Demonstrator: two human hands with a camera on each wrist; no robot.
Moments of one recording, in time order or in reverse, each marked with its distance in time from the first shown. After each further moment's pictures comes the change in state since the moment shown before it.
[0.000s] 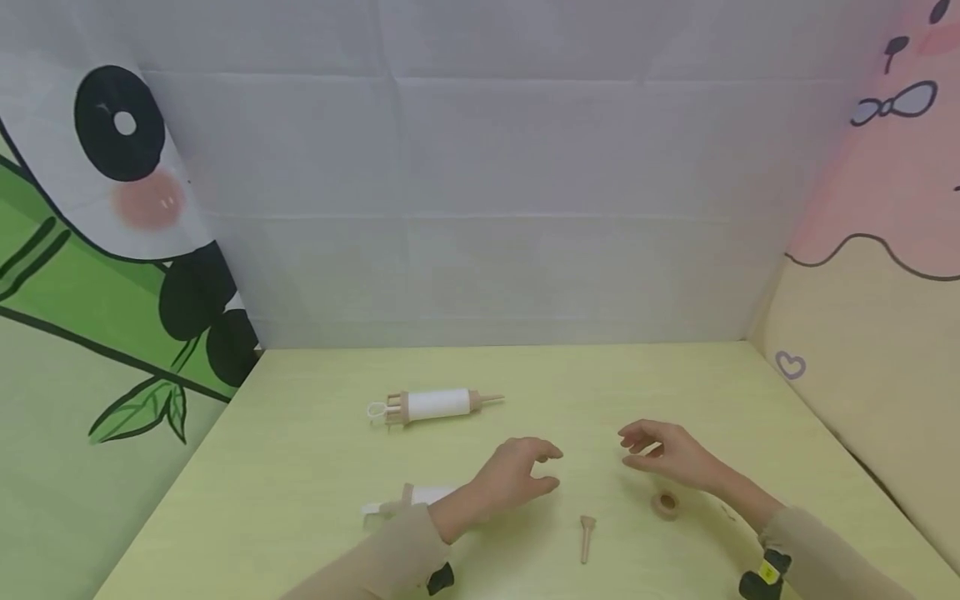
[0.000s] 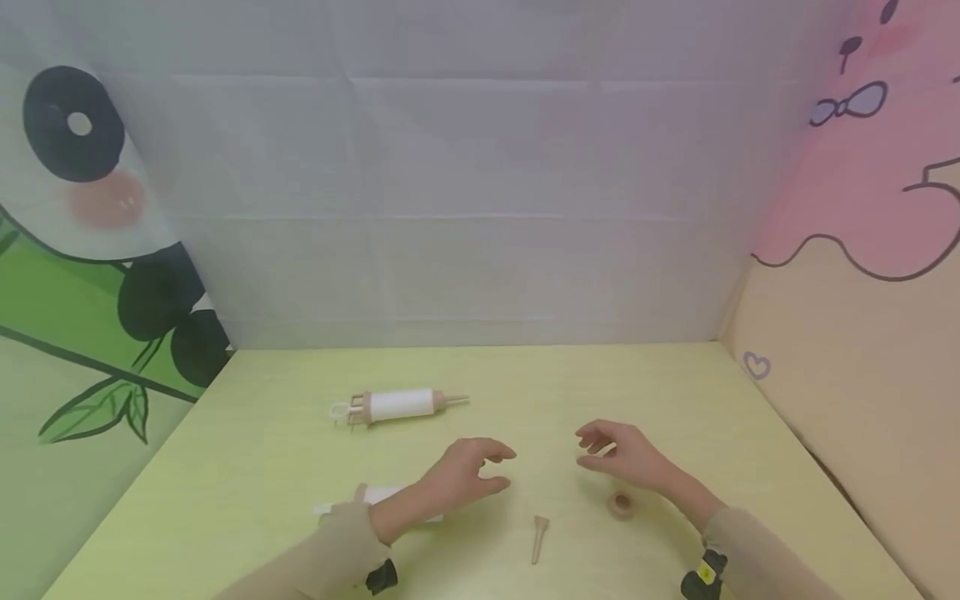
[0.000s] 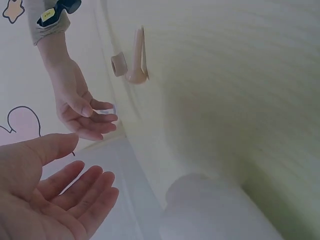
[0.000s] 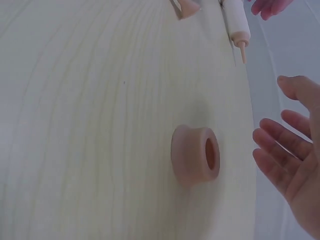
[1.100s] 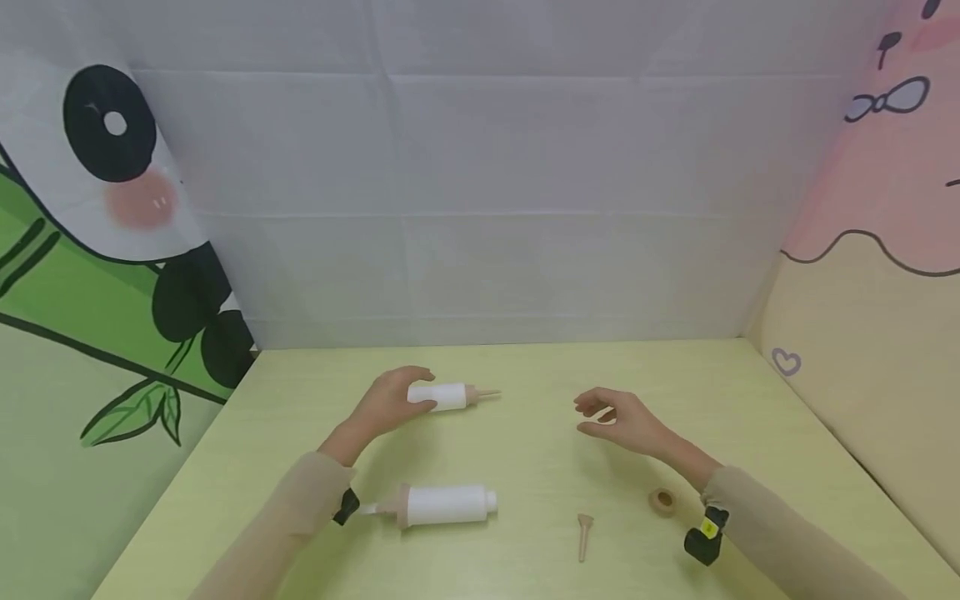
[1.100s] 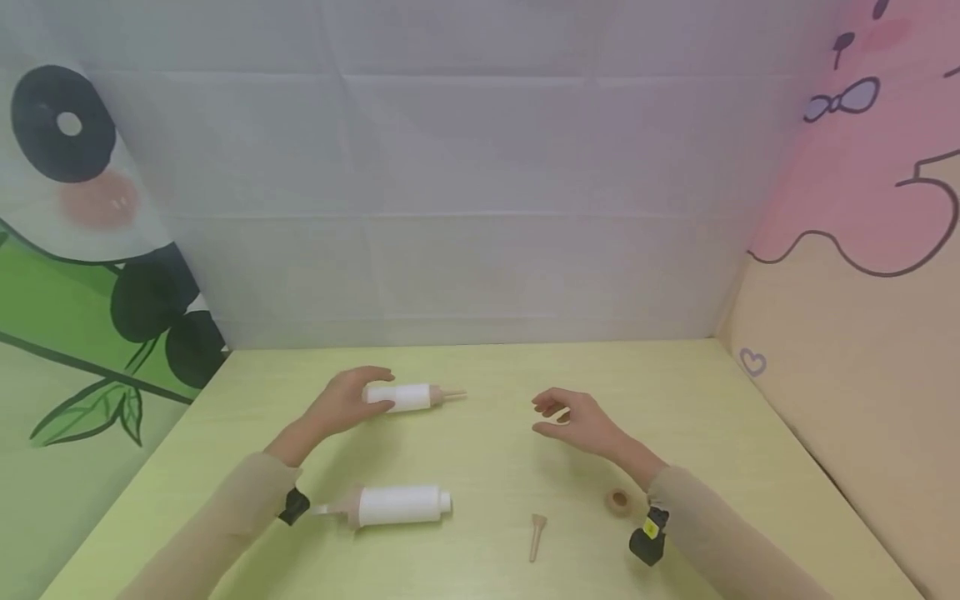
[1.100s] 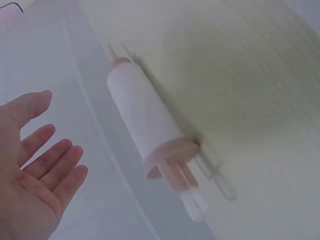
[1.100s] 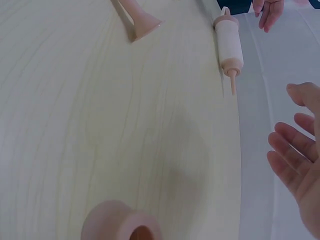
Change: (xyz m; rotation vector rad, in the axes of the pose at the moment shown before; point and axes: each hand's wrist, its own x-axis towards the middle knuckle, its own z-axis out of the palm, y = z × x) left_hand -0.021 -0.129 -0.109 0.173 0.225 -0.112; right_hand 0.049 -0.063 0.008 -0.014 0.059 -0.060
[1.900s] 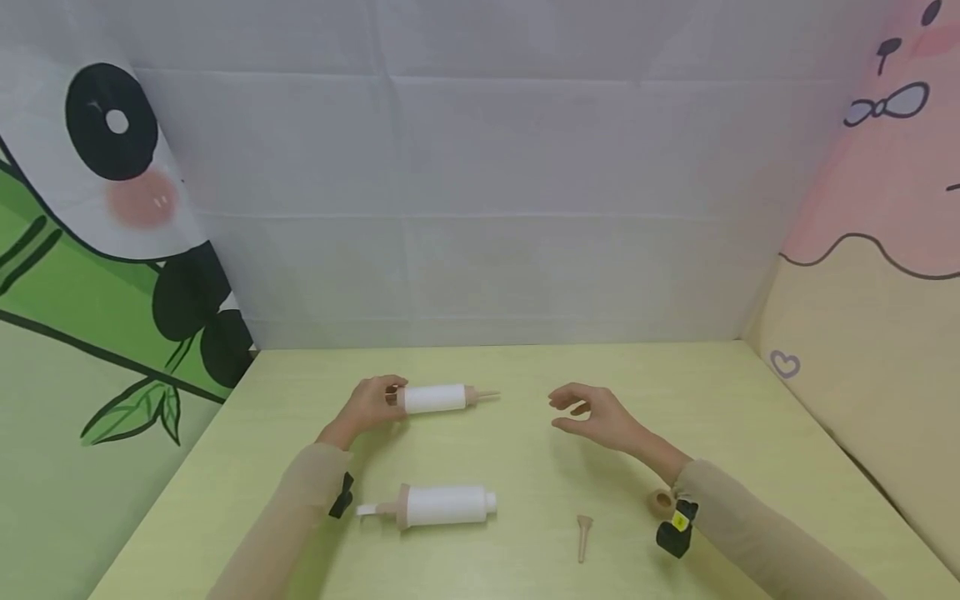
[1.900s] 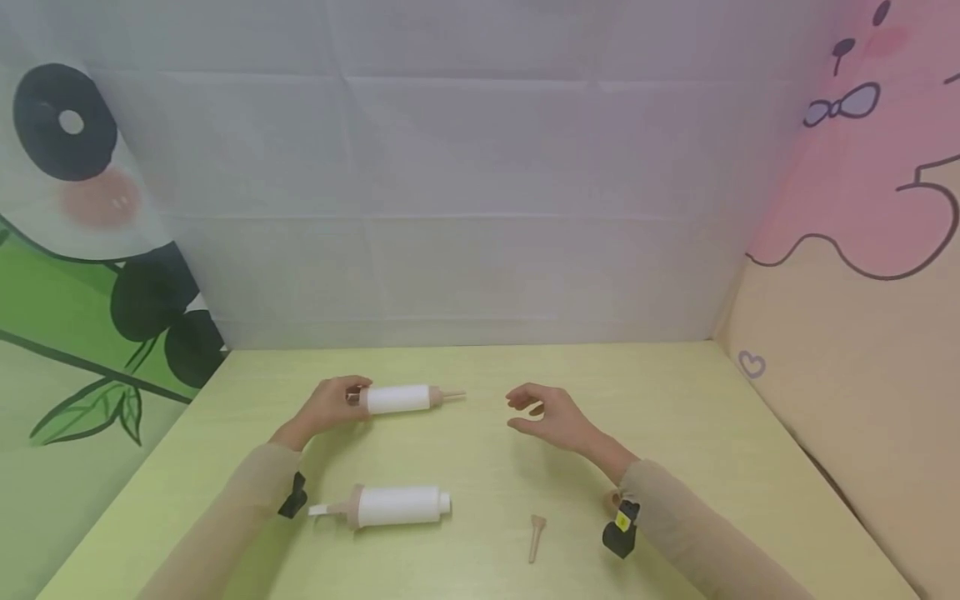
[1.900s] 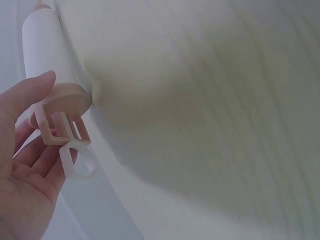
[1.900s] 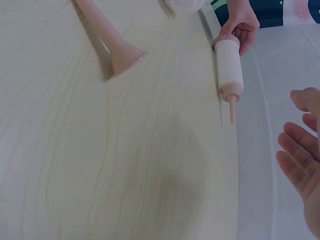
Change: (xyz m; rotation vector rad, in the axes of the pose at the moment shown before) left_hand 0.001 -0.072 0.018 -0.156 -0.064 -0.232; right_hand 0.021 -0.012 0.018 0.052 0.032 -0.090
